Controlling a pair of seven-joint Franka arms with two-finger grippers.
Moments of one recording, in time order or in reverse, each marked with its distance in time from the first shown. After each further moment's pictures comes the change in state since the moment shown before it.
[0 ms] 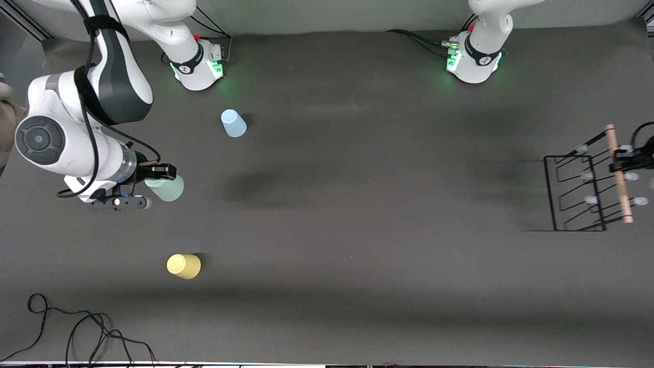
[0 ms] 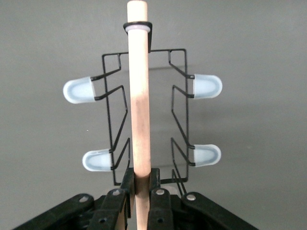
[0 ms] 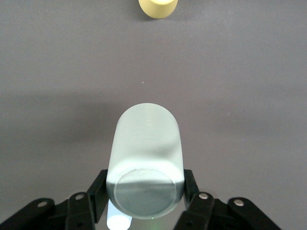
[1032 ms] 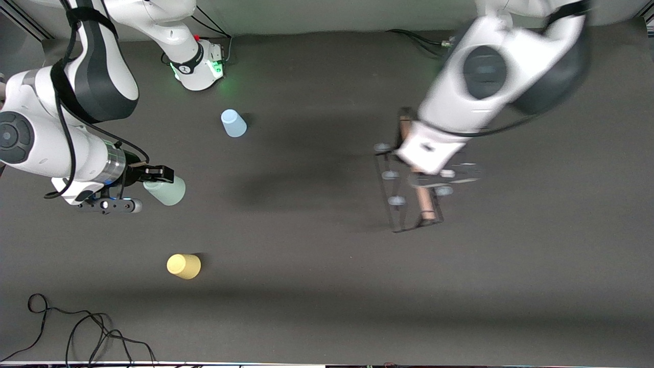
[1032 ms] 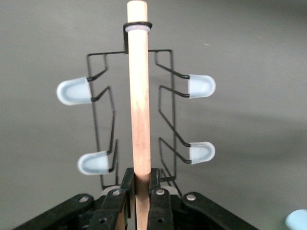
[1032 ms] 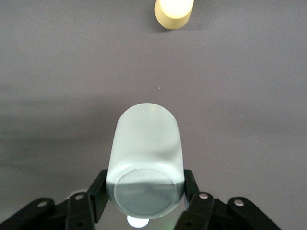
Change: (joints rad) left arm -0.804 0.266 -0.090 0.379 -0.109 -0.075 -1.147; right arm -0.005 0.013 -0.005 0.094 0.074 -0.061 0.000
